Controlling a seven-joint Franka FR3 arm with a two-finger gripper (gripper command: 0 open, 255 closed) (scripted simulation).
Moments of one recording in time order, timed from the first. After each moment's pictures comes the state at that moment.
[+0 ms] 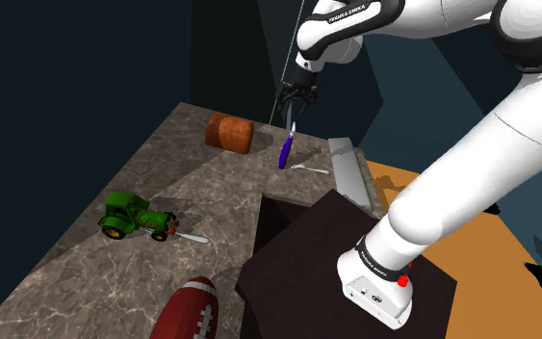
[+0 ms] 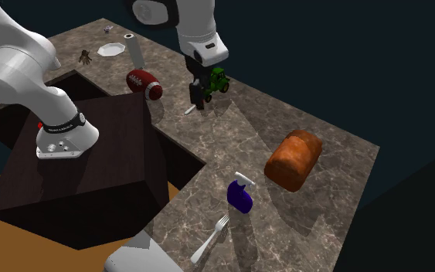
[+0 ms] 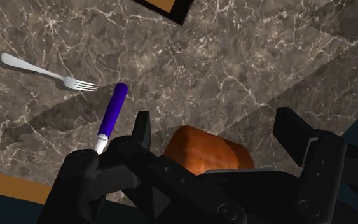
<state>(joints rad) -0.19 -0.07 -0.12 -2.25 0.03 2.21 0.12</state>
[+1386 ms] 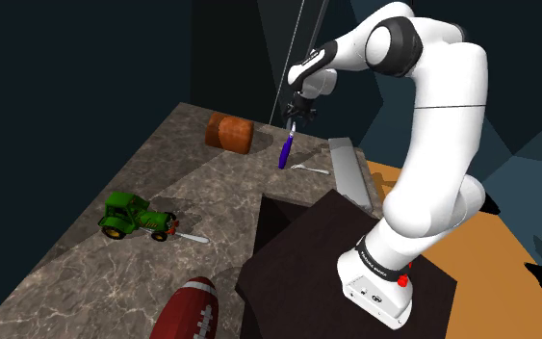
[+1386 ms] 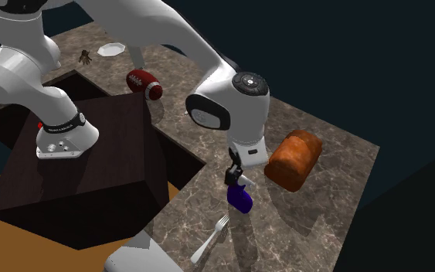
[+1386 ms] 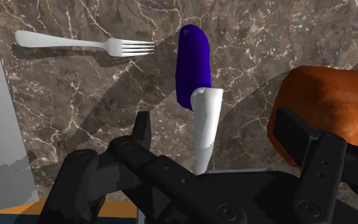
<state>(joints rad) -0.35 0.56 -0.21 -1.80 0.15 2.39 0.16</state>
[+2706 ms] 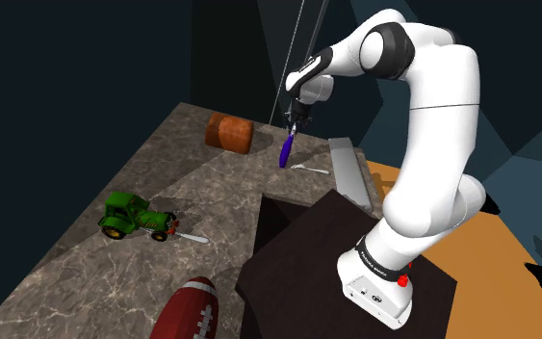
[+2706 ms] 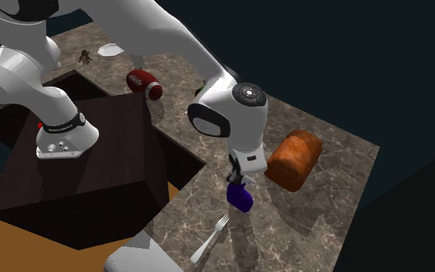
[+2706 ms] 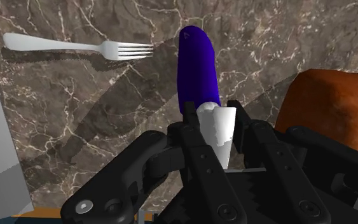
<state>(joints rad) -0.36 0.61 -0.20 -1.80 0.16 2.43 0.16</state>
